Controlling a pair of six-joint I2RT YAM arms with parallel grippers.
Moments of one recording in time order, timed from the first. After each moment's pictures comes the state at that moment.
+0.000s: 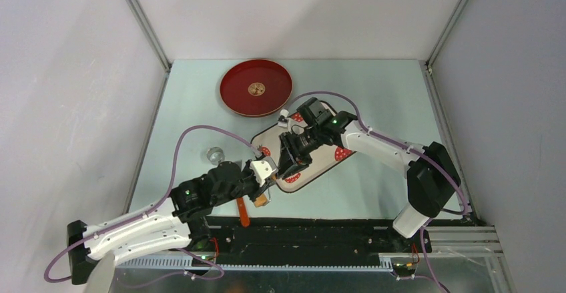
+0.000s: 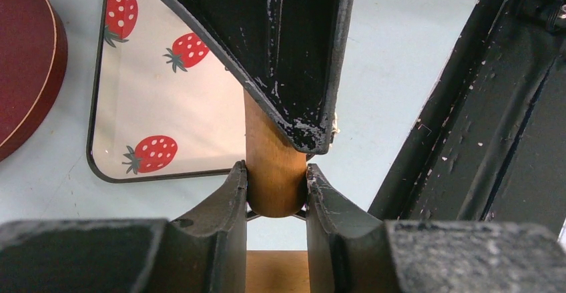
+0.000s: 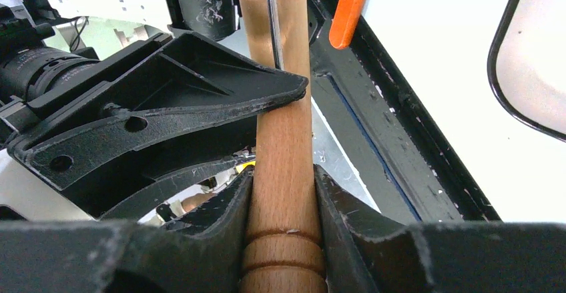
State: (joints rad) left arm -1.07 0.67 0.55 -0.30 -0.08 0.09; right arm 0.79 1.64 1.29 -0.60 -0.88 0.61
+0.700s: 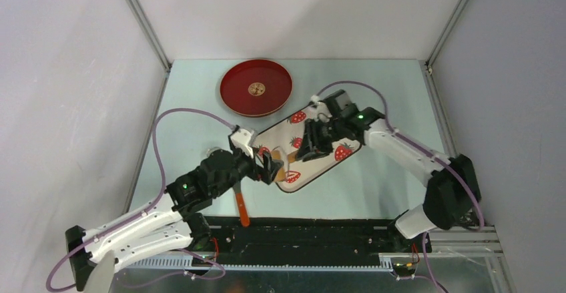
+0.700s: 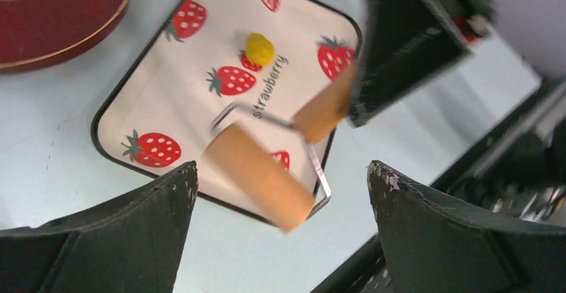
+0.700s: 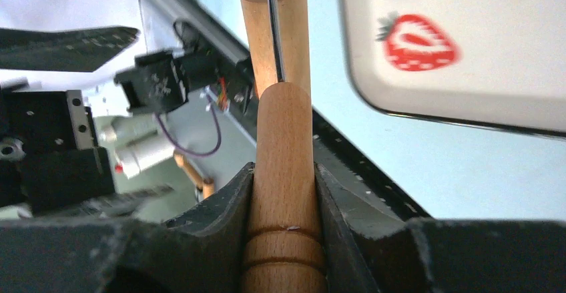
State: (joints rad) left arm -1.01 0.70 0.61 -0.21 -0.26 -0.26; right arm 0.67 1.54 1.24 -0.63 -0.66 0.61
